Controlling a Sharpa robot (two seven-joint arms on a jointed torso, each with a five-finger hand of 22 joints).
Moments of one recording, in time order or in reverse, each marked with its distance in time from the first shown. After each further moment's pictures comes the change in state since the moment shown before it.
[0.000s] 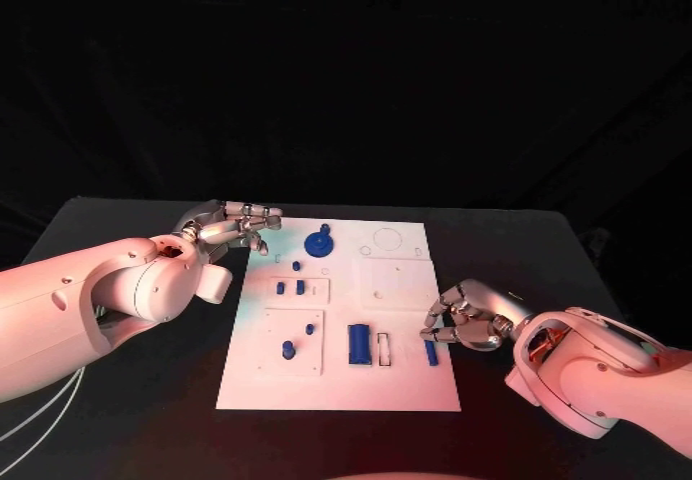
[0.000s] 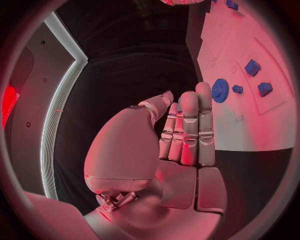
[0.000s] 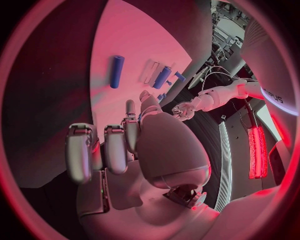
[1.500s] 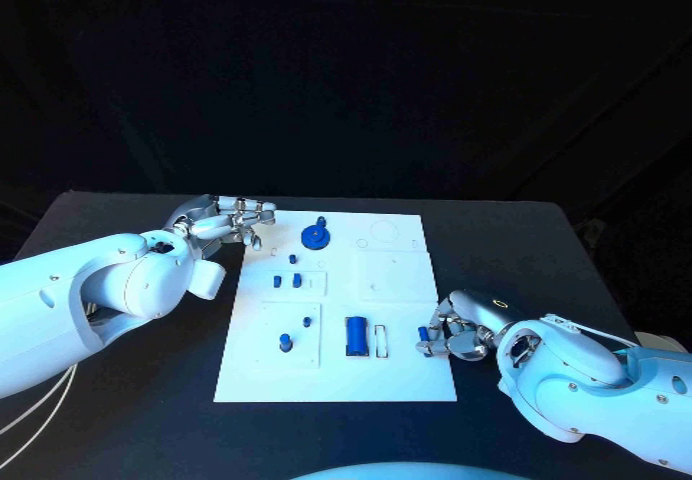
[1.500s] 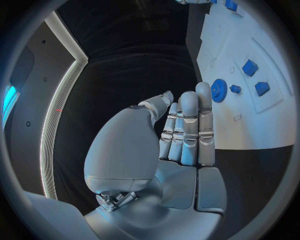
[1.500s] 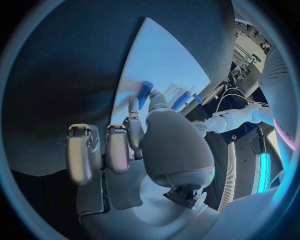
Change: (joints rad) left arm -0.002 -0.006 -0.002 0.001 0.000 0.014 0.000; left_hand 0.000 0.000 0.000 0.000 0.000 0.000 0.000 0.000 0.000 0.000 0.000 0.004 0.001 0.000 0.000 0.000 0.000 0.000 0.000 0.000 0.000 -0.001; right arm -0.063 0.061 -0.002 -0.025 -0.231 0.045 -0.233; right_hand -0.058 -0.079 -0.066 0.107 0.055 0.047 -0.016 0.013 0.098 0.018 -0.018 -0.031 -0.118 0.000 -0.008 0.008 0.000 0.000 0.000 0.000 0.020 0.000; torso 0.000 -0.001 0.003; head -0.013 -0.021
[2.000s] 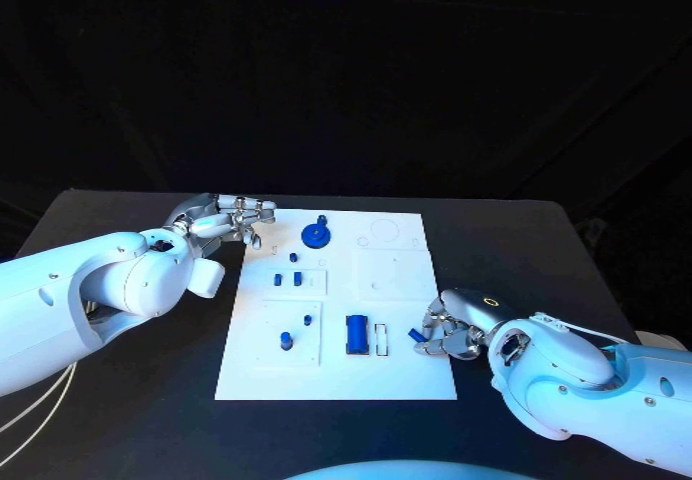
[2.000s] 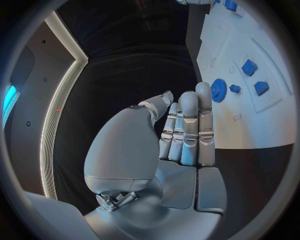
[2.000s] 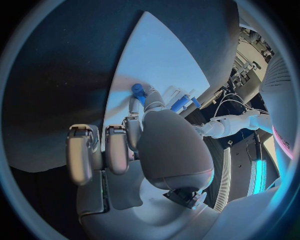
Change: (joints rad) left arm 0.000 -0.004 0.000 0.002 0.000 0.003 0.000; left_hand 0.000 0.000 0.000 0.000 0.000 0.000 0.000 0.000 -0.001 0.000 0.000 0.000 0.000 0.000 0.000 0.000 0.000 0.000 0.000 0.000 0.000 0.000; right arm -0.009 0.036 0.007 -0.010 -0.080 0.026 -0.022; right_hand 0.109 -0.025 0.056 -0.071 -0.110 -0.013 -0.009 0.018 0.052 -0.004 -0.003 -0.001 0.032 0.000 -0.007 0.000 0.000 0.000 0.000 -0.008 0.004 0.000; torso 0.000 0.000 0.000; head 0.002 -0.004
